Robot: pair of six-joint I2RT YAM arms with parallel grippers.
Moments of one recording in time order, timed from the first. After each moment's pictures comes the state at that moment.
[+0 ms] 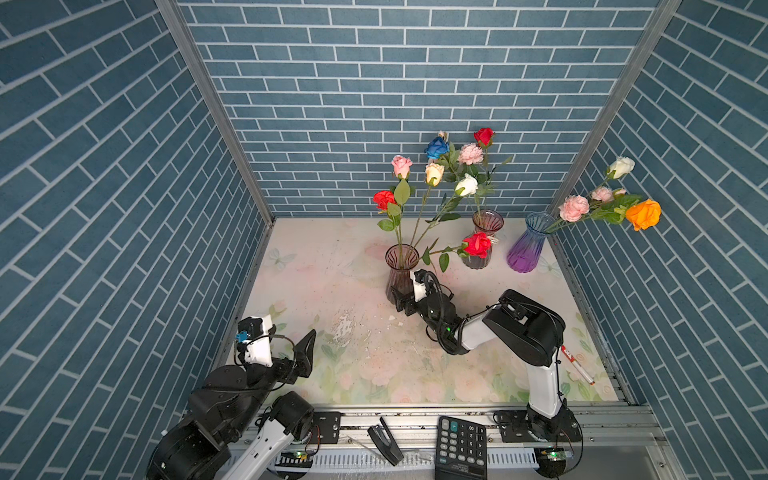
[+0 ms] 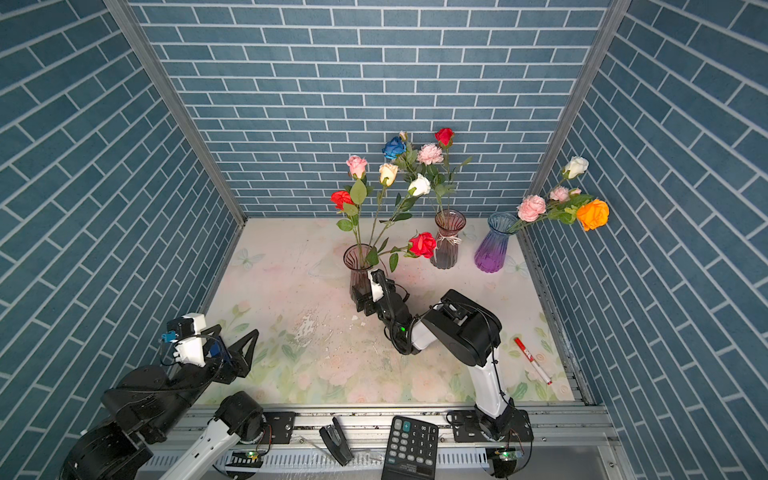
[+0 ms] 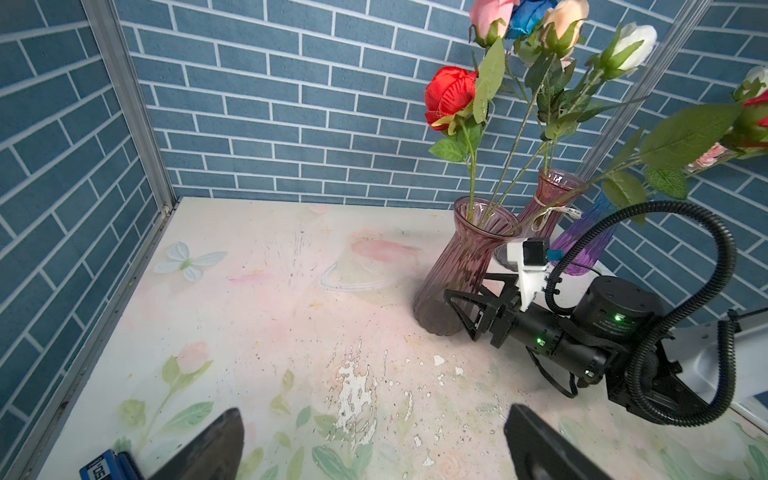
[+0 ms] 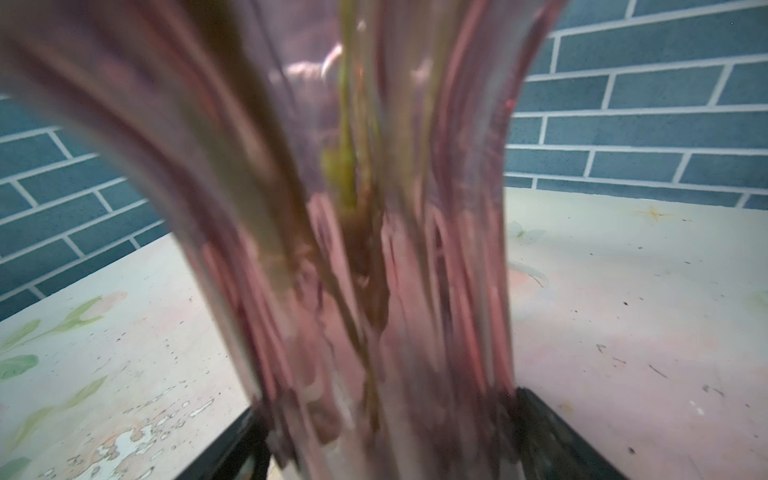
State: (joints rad) left arm -0.59 0.13 0.87 -1.01 -0.28 -0.30; right arm 0.90 2.02 0.78 1.11 0.20 0.17
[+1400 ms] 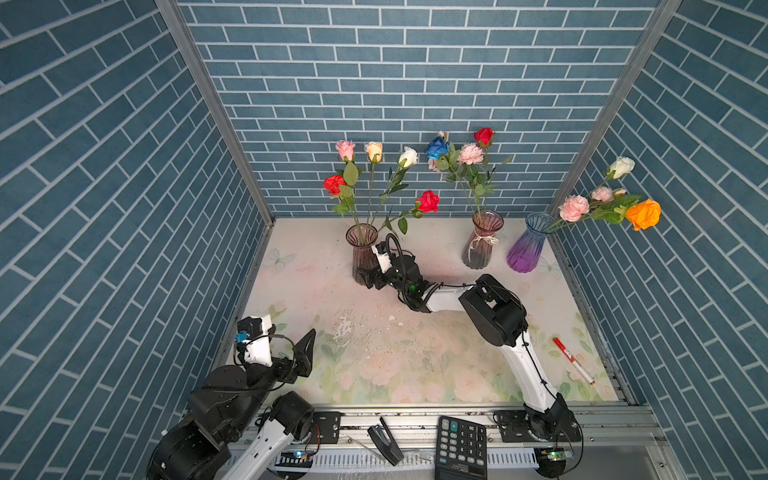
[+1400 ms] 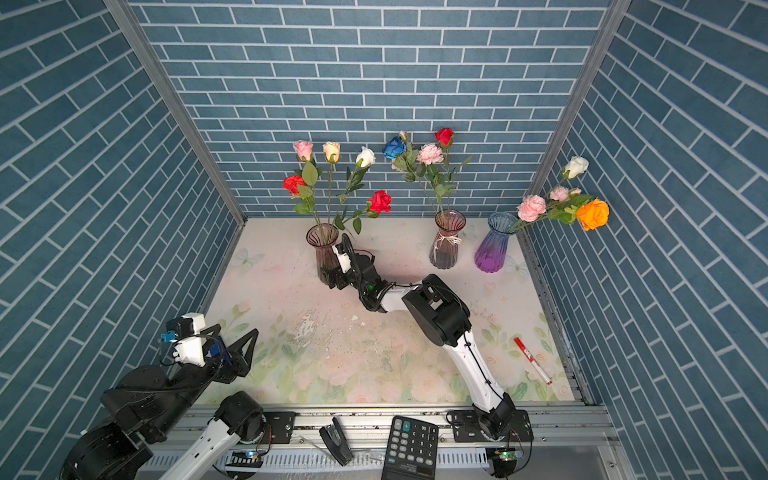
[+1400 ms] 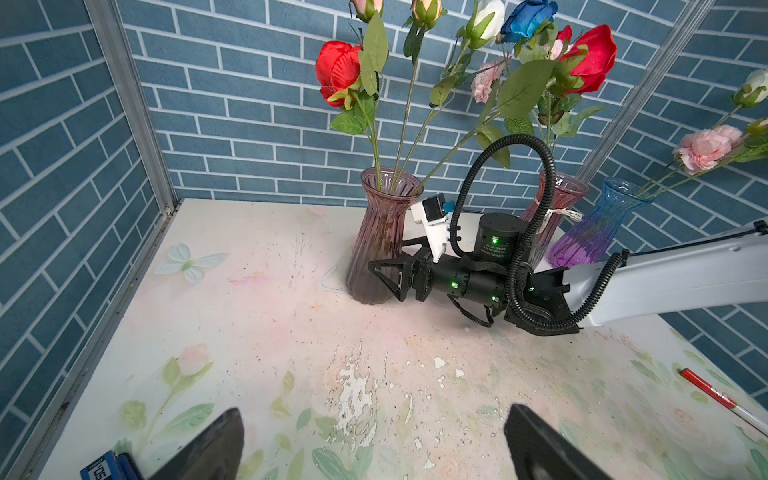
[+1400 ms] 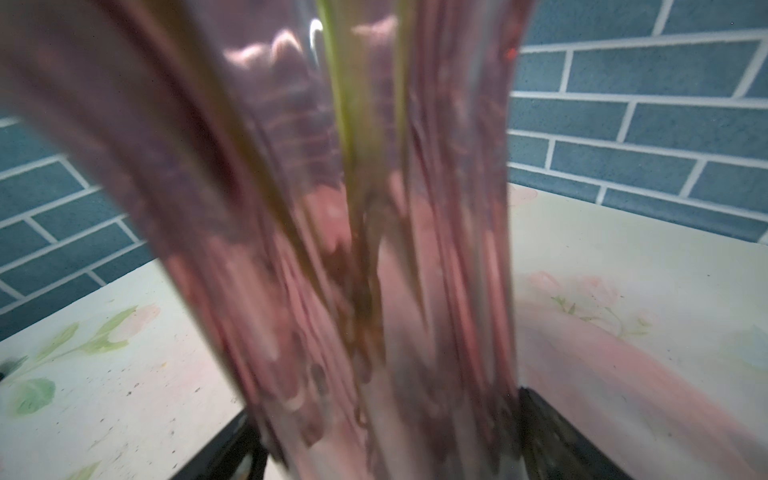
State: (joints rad) left arm -0.59 0.13 0.87 -1.00 -0.29 -0.30; right arm 0.85 2.34 1.48 0.64 -0.10 0.14
